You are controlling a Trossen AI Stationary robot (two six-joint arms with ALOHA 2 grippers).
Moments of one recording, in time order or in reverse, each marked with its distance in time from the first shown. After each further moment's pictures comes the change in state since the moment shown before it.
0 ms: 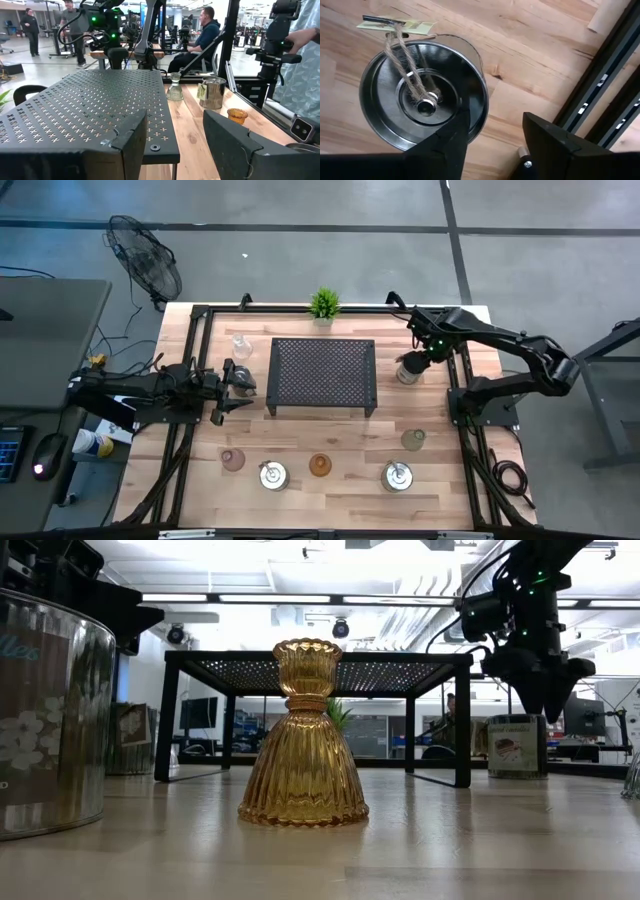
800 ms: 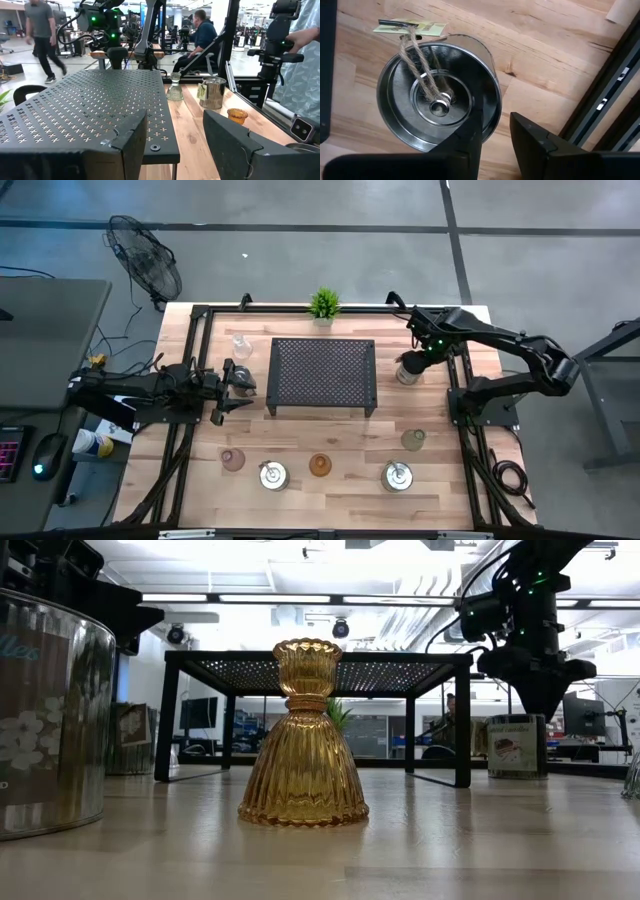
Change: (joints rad) left arm 0.000 0.000 0.000 0.000 0.000 0.000; right arm 0.000 0.001 -0.002 0.020 -0.054 0.049
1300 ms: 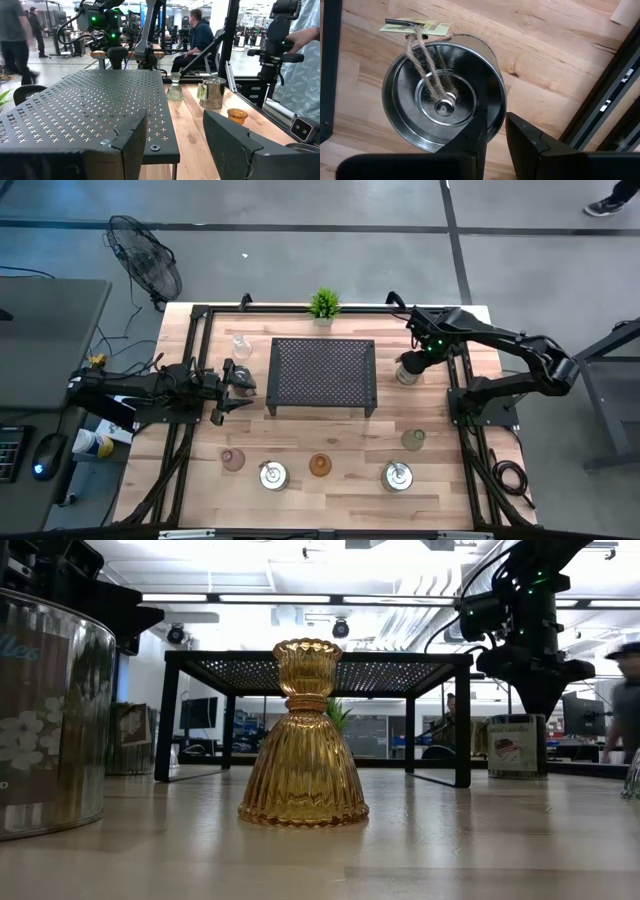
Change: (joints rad) left arm 0.000 0.000 0.000 0.000 0.000 0.000; right arm 0.000 0.000 0.000 0.005 -0.002 -0.004
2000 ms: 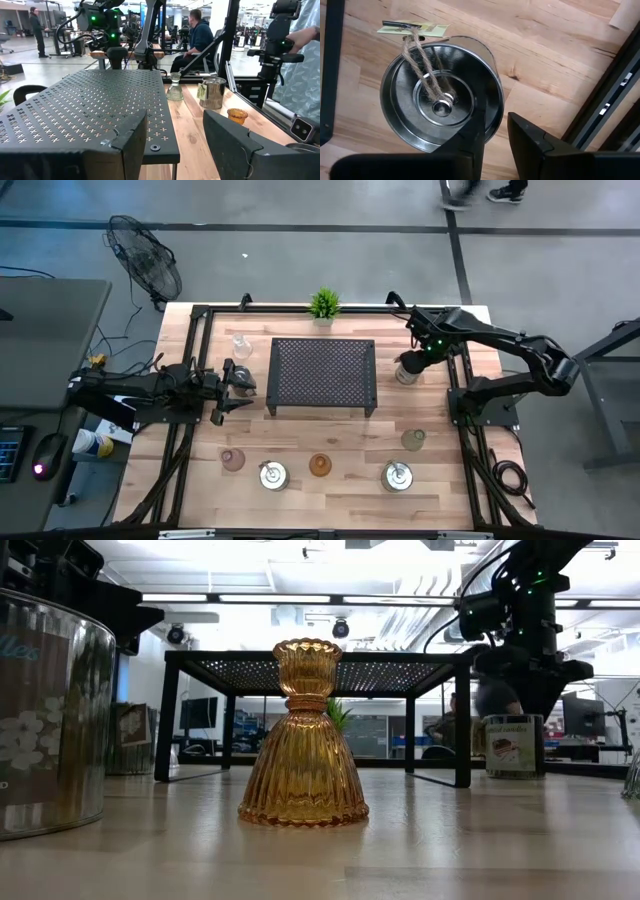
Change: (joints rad) left arm 0.000 0.000 0.000 0.000 0.000 0.000; right arm 0.000 0.001 0.000 0.016 0.005 -0.001
